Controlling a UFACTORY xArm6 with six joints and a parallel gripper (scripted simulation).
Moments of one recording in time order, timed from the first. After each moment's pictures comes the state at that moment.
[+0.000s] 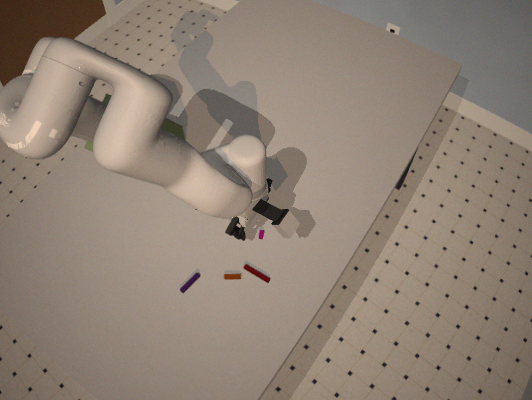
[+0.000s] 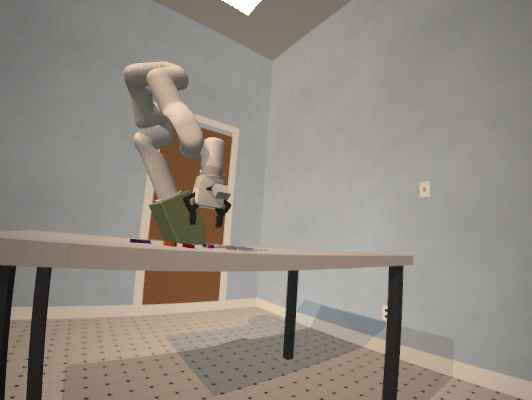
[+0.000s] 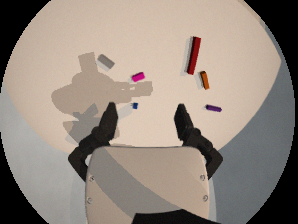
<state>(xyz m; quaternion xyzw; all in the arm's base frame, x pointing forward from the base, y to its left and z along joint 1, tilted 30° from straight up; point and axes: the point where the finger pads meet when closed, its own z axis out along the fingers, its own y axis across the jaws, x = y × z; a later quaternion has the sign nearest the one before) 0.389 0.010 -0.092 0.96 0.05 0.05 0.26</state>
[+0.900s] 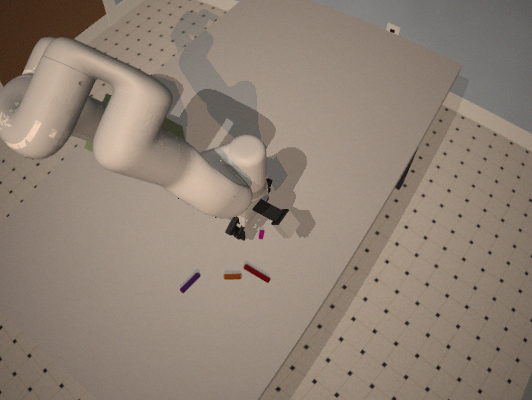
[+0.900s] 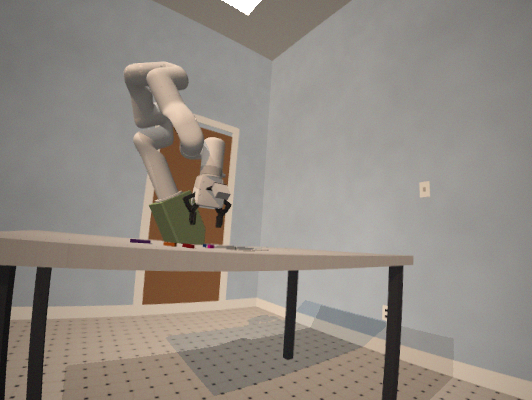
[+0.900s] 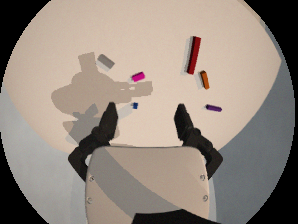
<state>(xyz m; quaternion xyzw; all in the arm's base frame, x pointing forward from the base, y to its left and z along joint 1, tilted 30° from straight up) 0.389 0.010 -0.092 0.96 0.05 0.05 0.26</state>
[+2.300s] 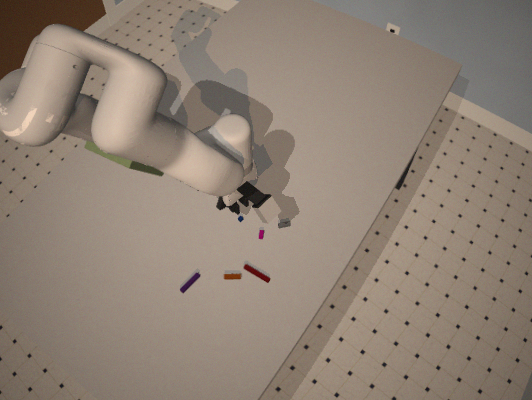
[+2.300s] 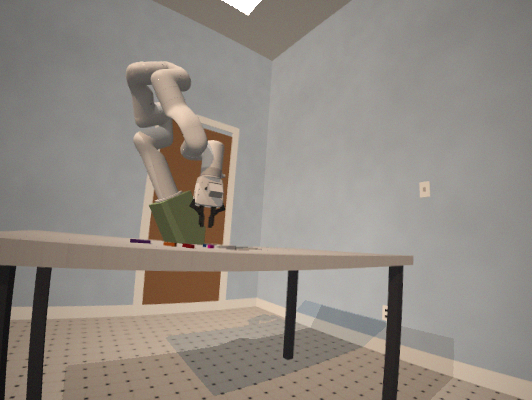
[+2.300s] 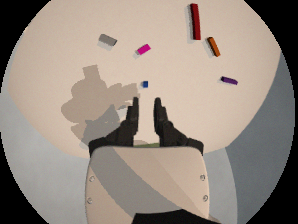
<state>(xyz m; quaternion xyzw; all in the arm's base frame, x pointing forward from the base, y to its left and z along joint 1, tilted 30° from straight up) 0.338 0.028 -0.097 0.96 -0.04 0.07 0.25</state>
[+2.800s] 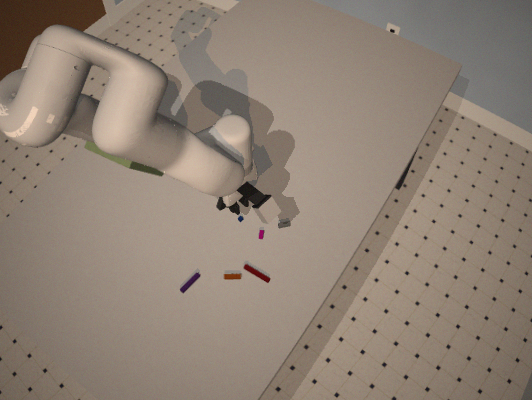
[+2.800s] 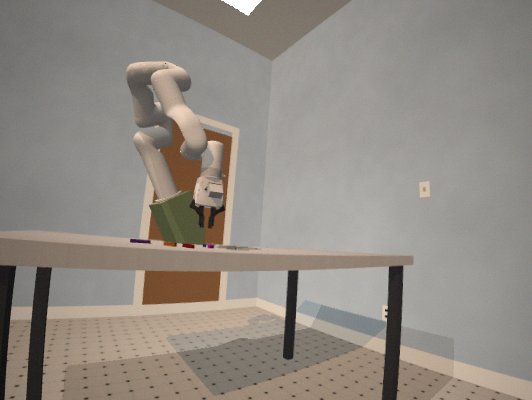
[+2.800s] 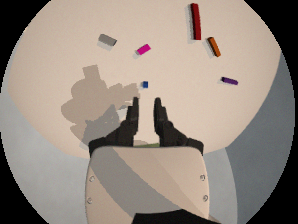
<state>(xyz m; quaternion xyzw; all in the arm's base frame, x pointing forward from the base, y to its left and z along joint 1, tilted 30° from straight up) 0.338 0.027 -0.098 0.96 -0.04 0.07 0.25</state>
